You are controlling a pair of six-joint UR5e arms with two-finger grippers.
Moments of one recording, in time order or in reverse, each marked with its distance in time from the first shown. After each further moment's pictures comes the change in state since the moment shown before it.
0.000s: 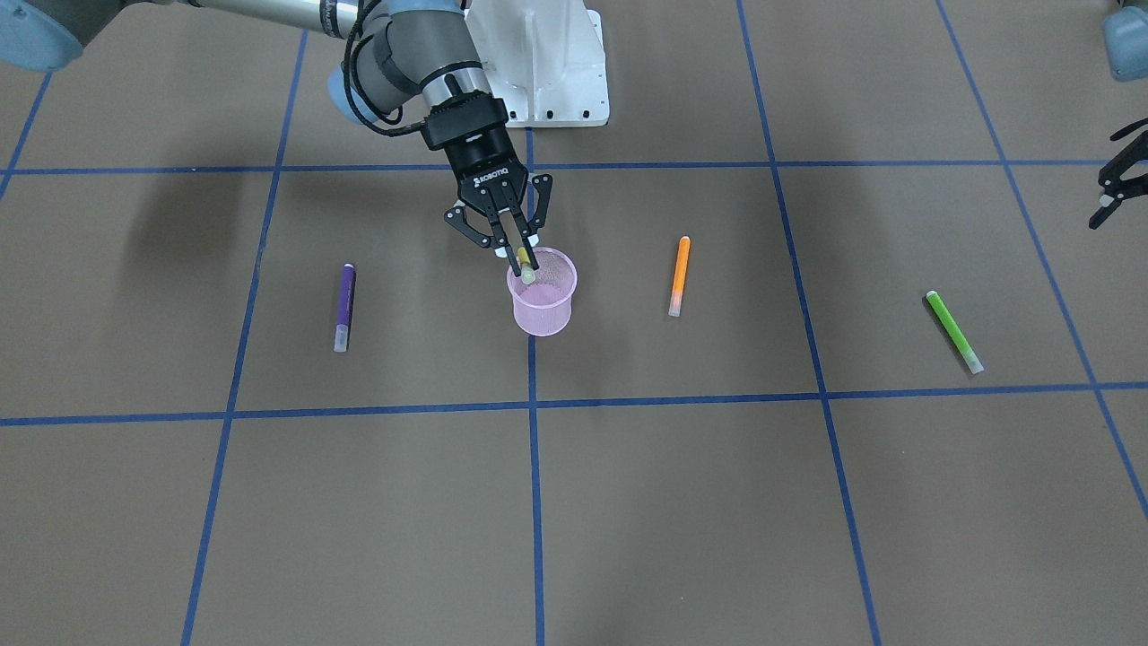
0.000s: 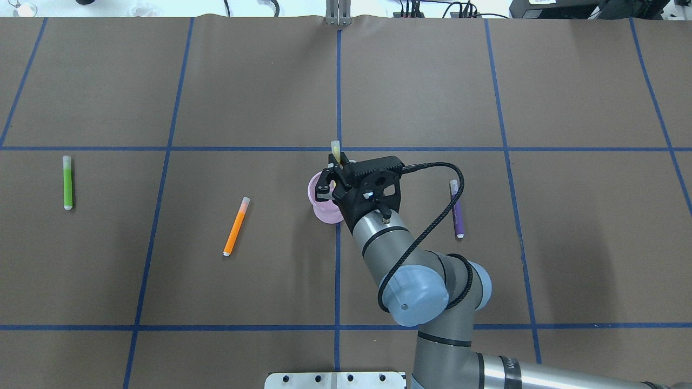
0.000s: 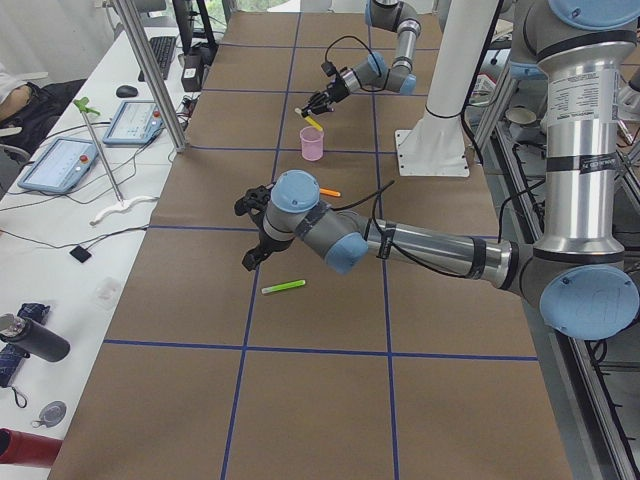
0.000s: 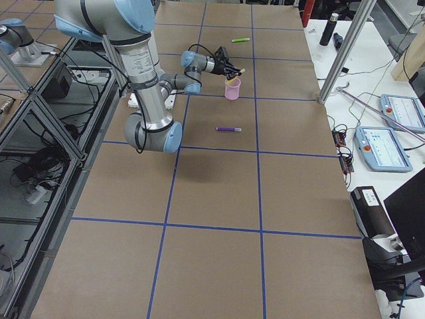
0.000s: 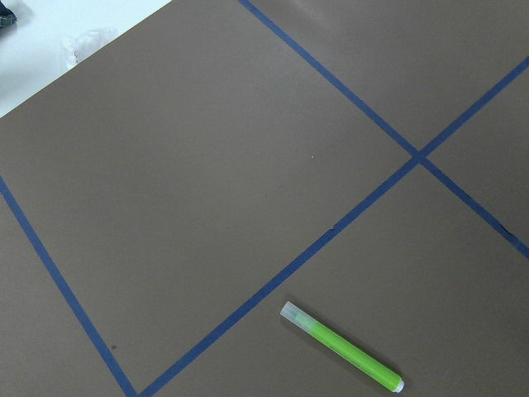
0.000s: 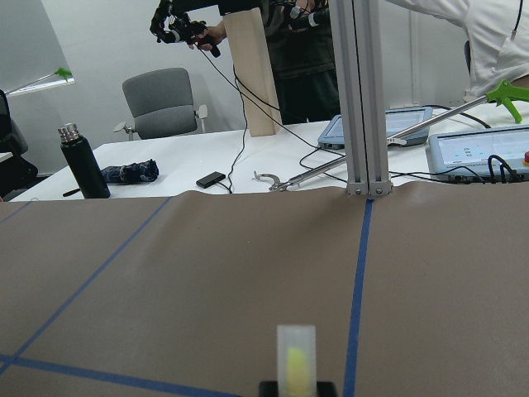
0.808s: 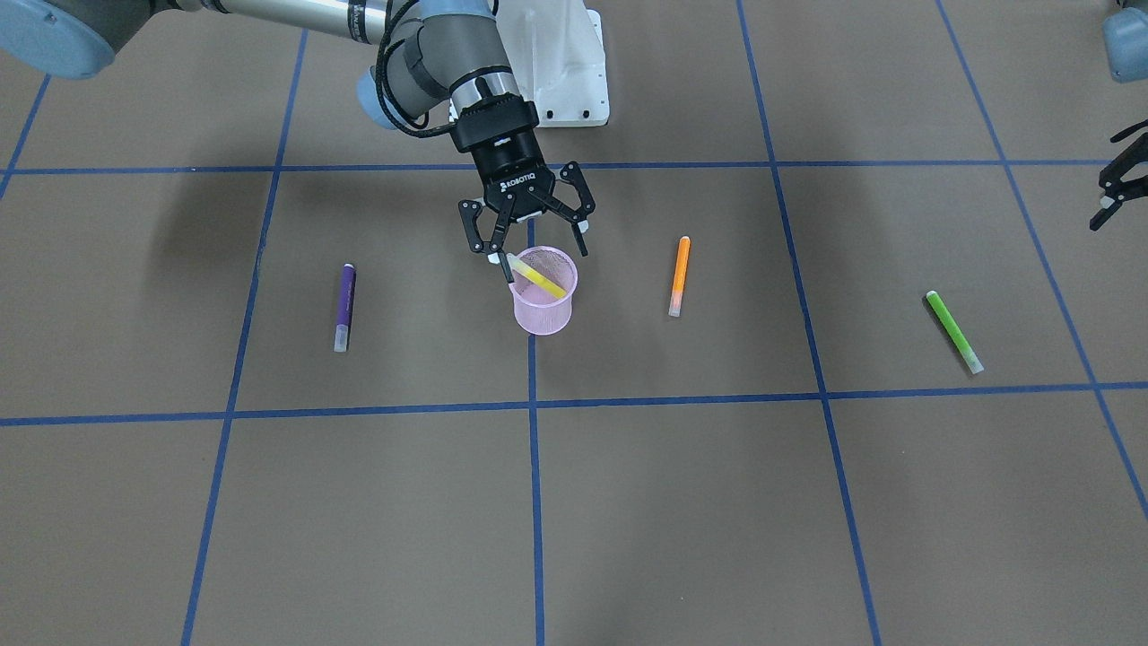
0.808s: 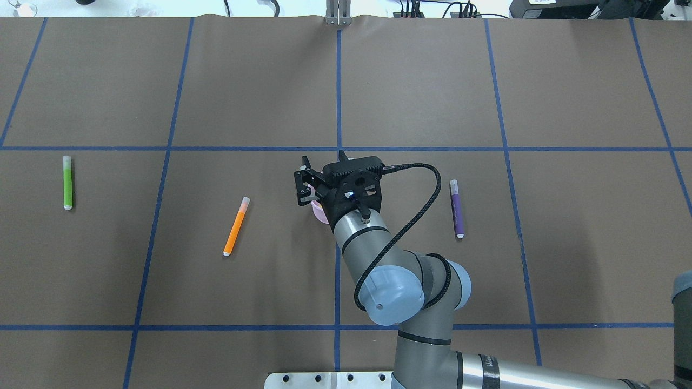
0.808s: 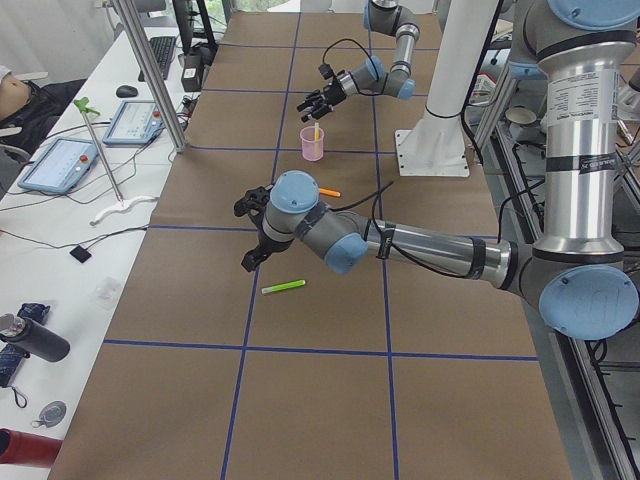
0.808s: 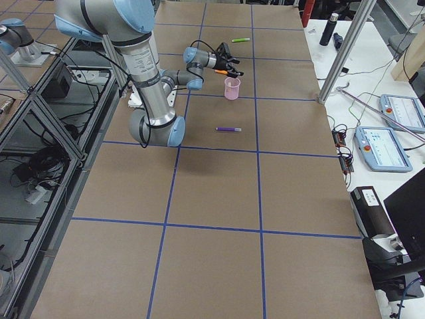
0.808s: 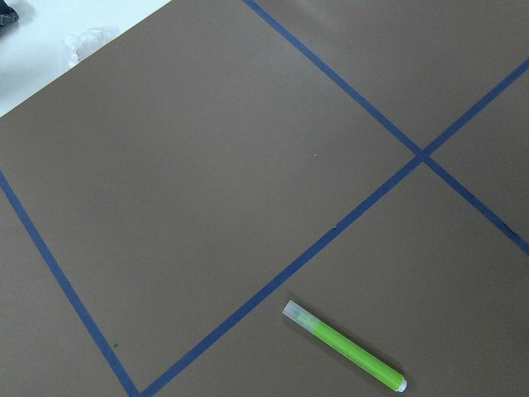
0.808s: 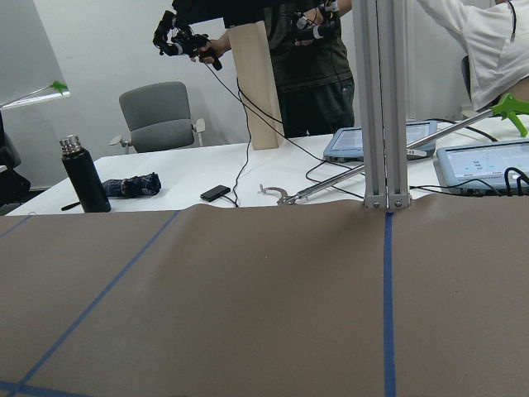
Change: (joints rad) left arm 0.000 -0.001 0.003 0.001 0.003 0.000; right arm 0.033 0.046 -0.024 -0.014 -0.001 0.004
